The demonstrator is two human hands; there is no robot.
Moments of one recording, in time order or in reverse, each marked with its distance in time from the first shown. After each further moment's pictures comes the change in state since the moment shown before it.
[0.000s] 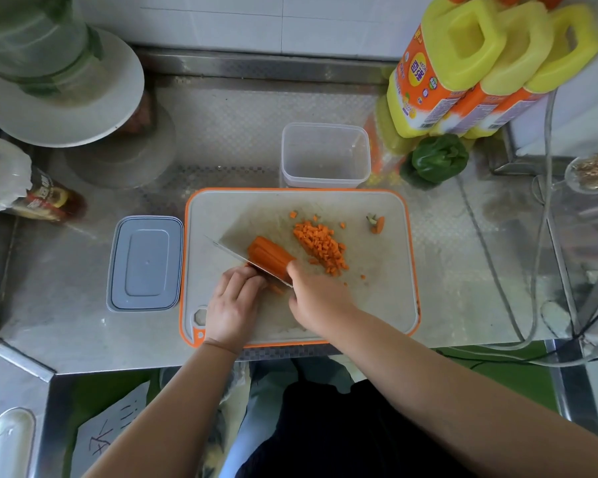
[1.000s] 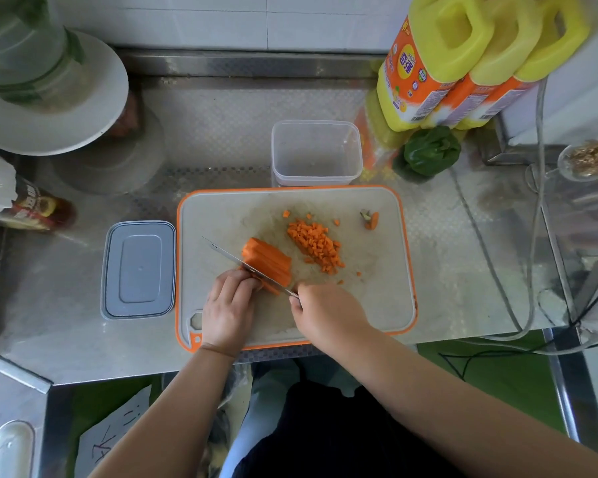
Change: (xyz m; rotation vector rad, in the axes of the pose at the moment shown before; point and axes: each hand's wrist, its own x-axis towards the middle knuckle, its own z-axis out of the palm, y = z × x) left_hand 0.000 0.002 0.001 0.014 0.020 -0.046; right_hand -0.029 0.000 -0.011 0.045 -0.020 0.078
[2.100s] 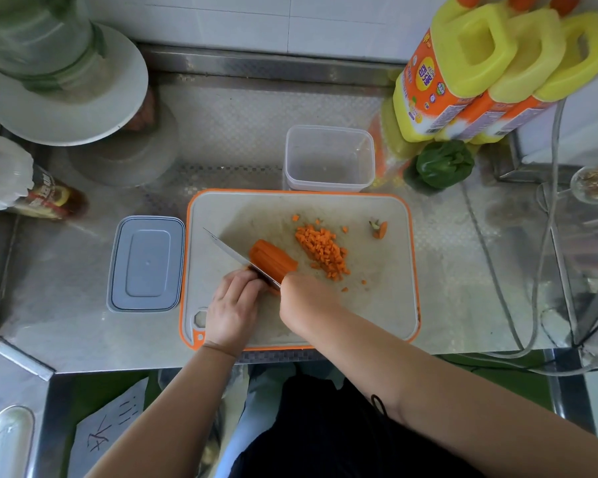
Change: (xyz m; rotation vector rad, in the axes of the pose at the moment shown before) left_hand 0.001 0.000 0.000 0.028 -0.054 -0.034; right_hand 0.037 -0.031 0.003 0.000 -0.108 0.132
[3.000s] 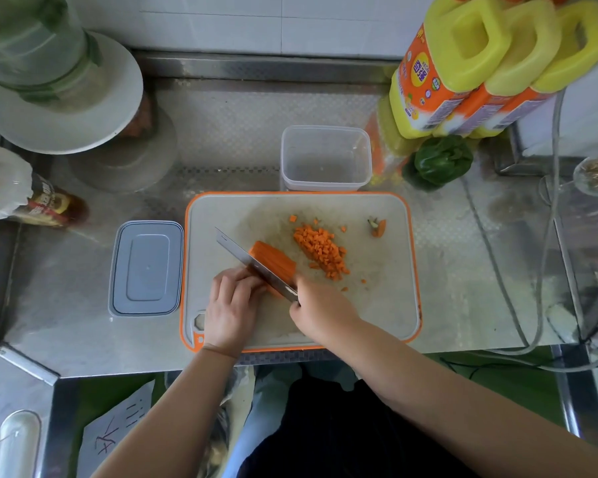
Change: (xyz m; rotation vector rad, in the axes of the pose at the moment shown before) left_hand 0.003 0.001 -0.001 -0.084 0.086 -0.021; right_hand -0.007 0.032 0.005 0.098 0.020 -0.113
